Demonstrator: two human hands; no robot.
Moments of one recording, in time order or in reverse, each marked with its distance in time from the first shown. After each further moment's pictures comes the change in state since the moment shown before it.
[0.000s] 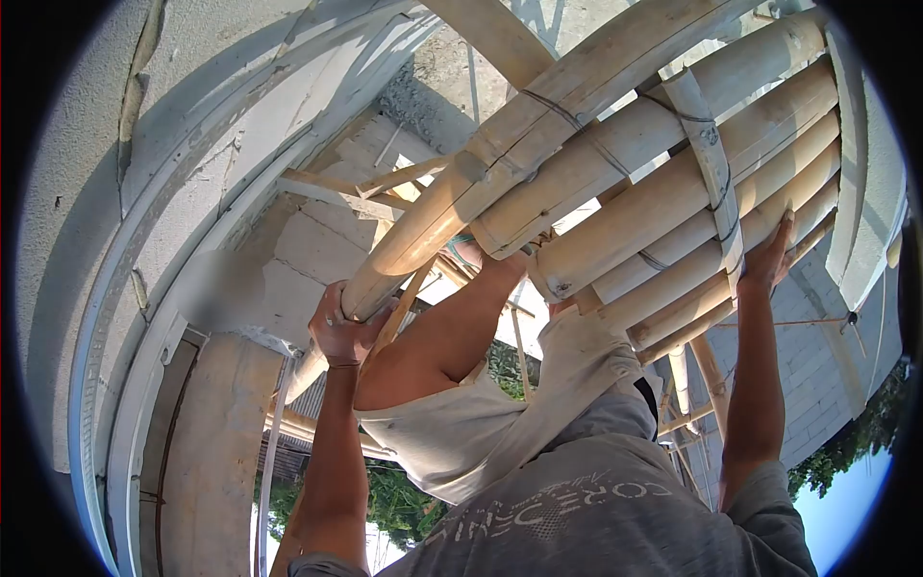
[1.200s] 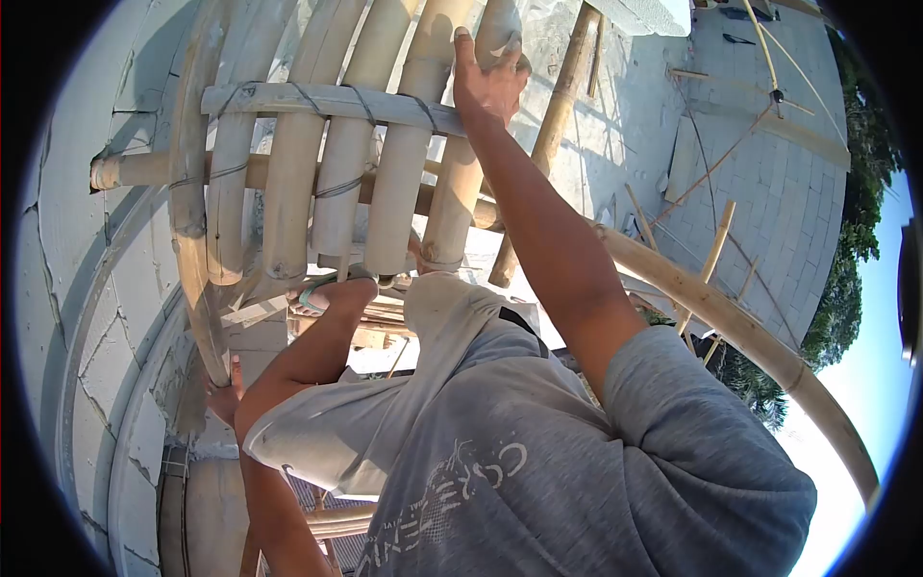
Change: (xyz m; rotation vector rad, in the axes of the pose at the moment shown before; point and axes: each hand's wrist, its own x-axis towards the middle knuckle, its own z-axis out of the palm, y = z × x) left_hand 0.011 -0.024 0.017 0.421 0.162 0.009; right_hand -0.004 0.000 -0.044 -0.431 0.193 -0.074
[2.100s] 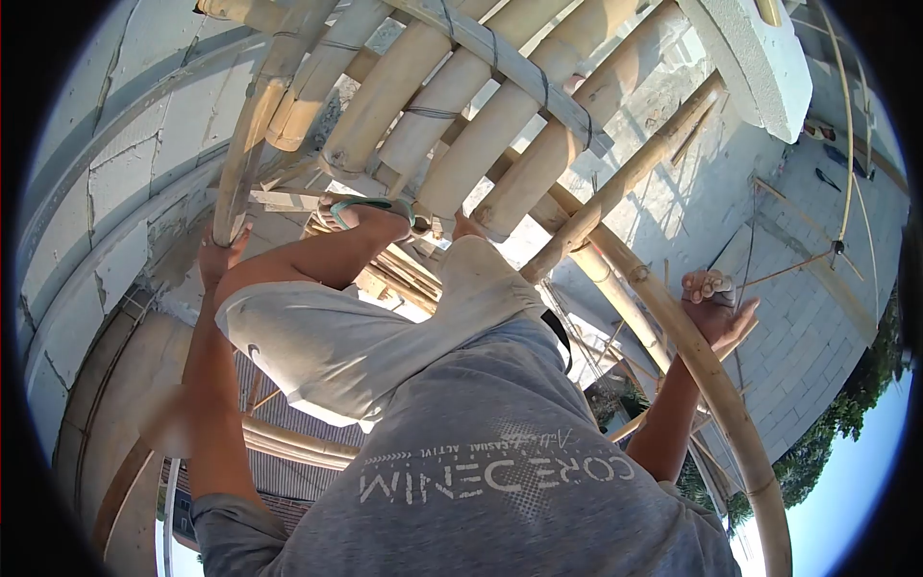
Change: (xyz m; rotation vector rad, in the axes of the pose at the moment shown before) left_hand 0.002 0.022 -0.019 -0.203 0.002 0.130; right_hand -0.010 0.160 -0.266 1.028 -0.861 -0.122
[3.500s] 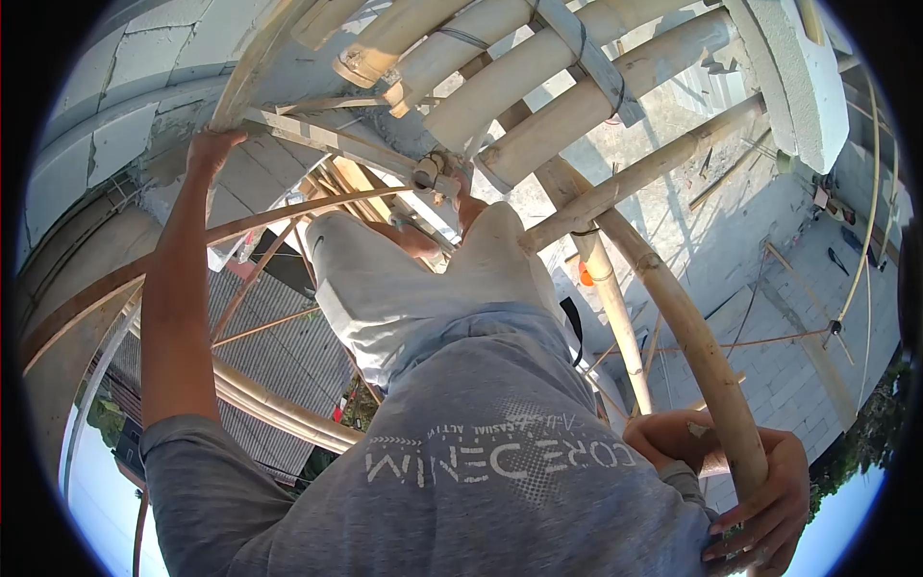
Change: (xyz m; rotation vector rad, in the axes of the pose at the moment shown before) left_hand -0.002 0.029 -0.014 0.047 -0.178 -0.377; right_hand -0.017 -0.136 0.065 0.233 -1.827 -0.531
